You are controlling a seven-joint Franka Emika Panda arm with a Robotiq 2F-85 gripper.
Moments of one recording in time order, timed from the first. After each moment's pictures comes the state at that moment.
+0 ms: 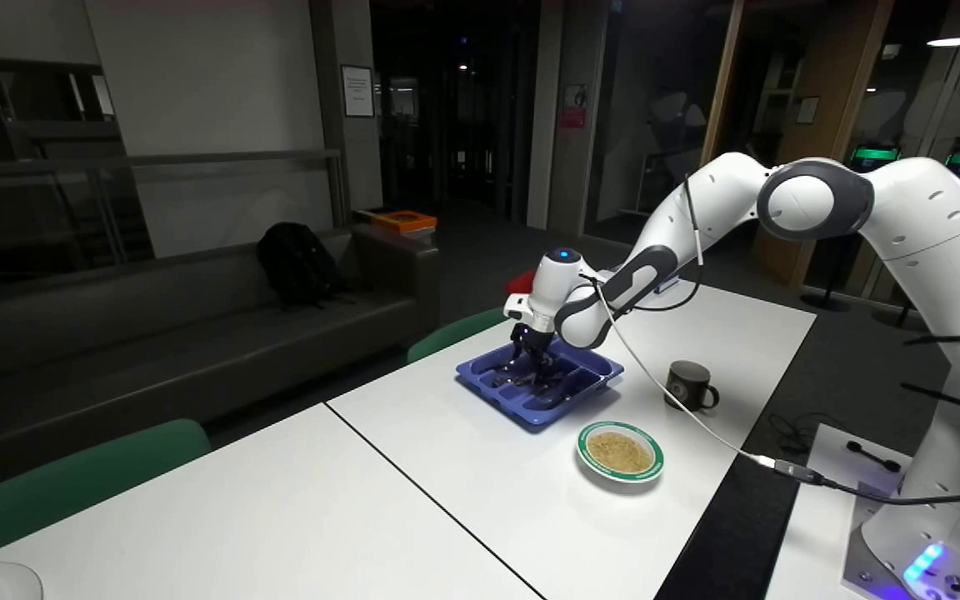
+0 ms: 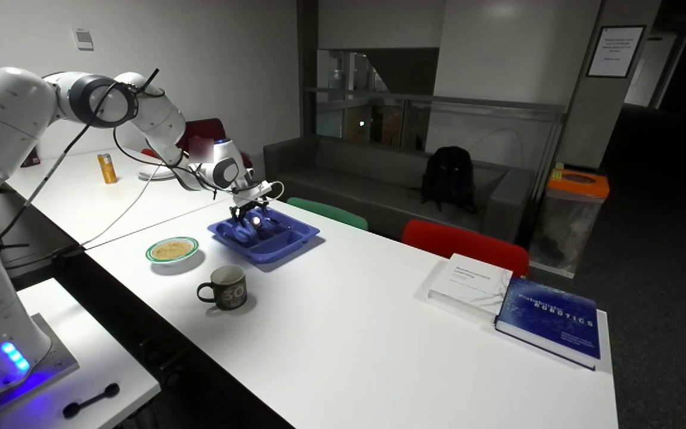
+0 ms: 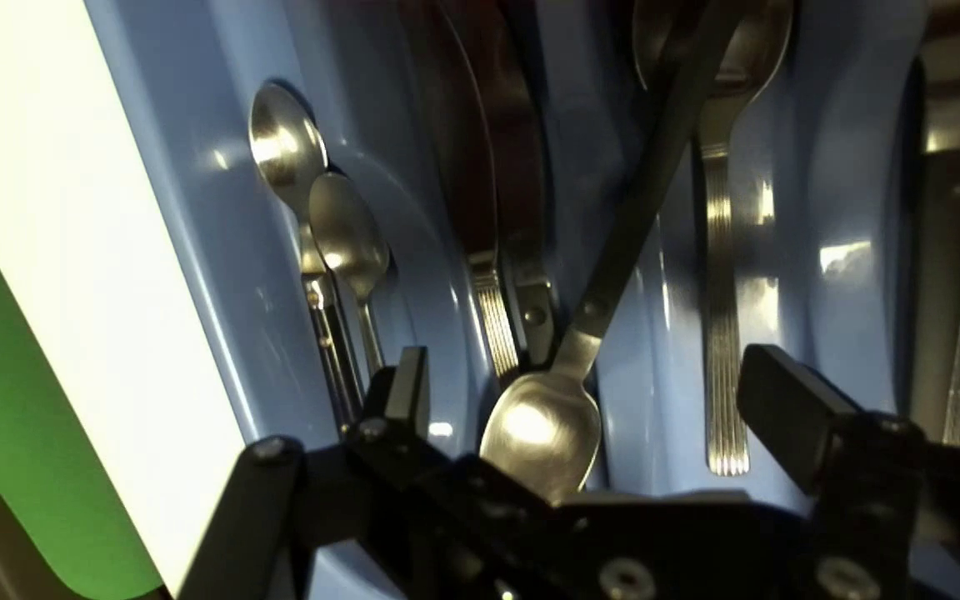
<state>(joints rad) 0.03 0.75 0.04 -1.71 -0.32 2.75 -0.94</state>
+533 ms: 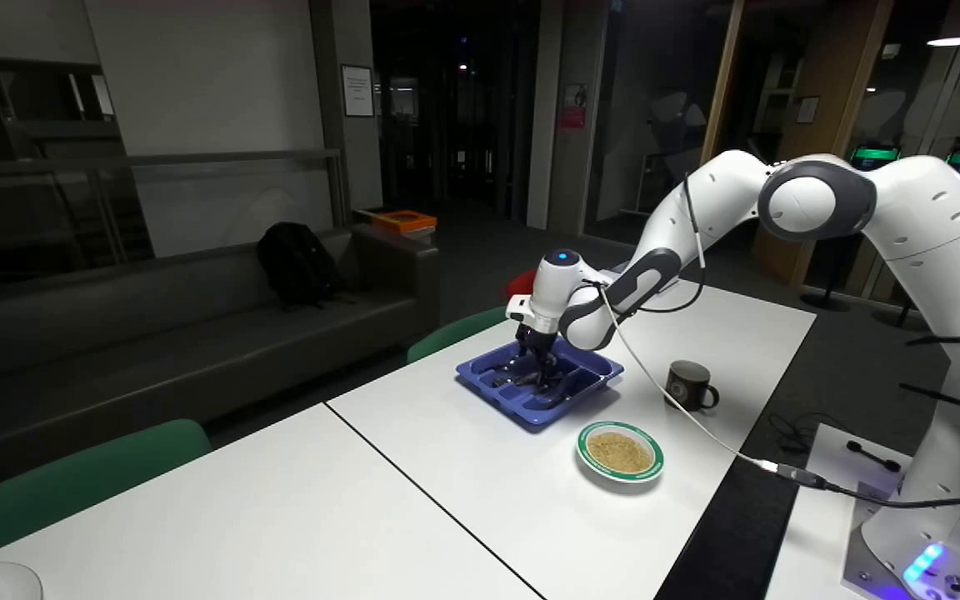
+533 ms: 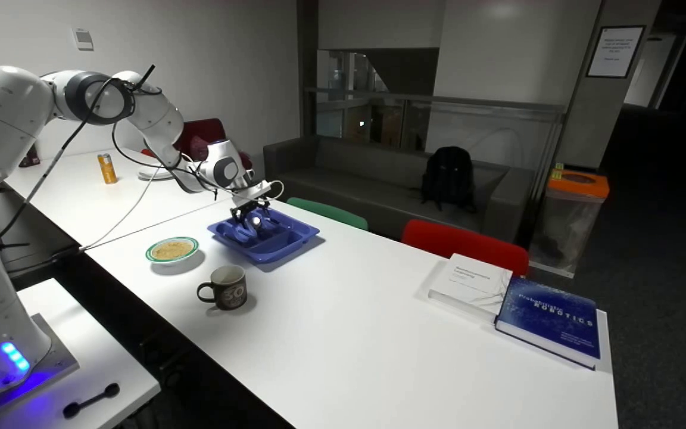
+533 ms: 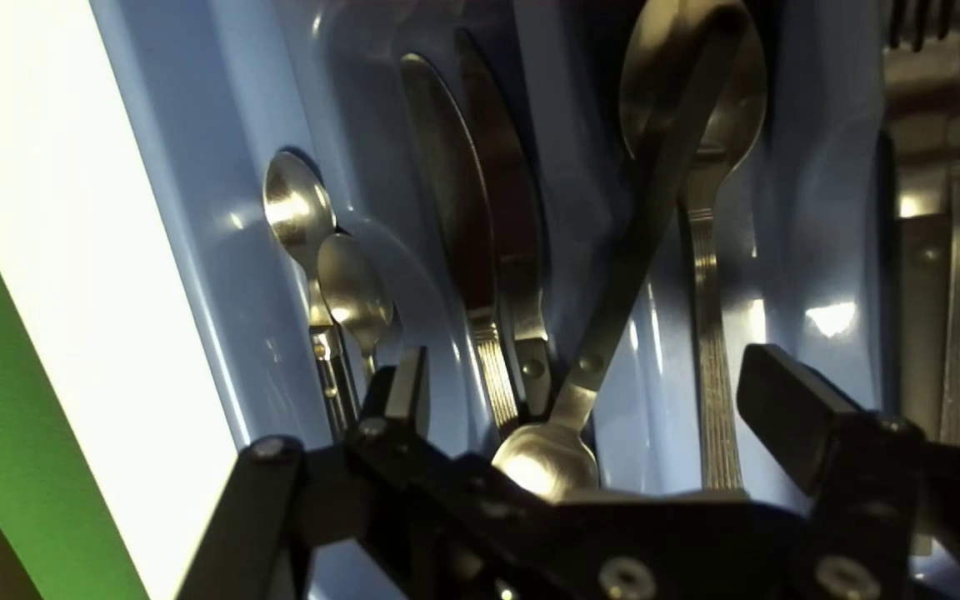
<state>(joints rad) 0.07 0.74 -0.02 -1.73 -0.39 2.72 -0.86</state>
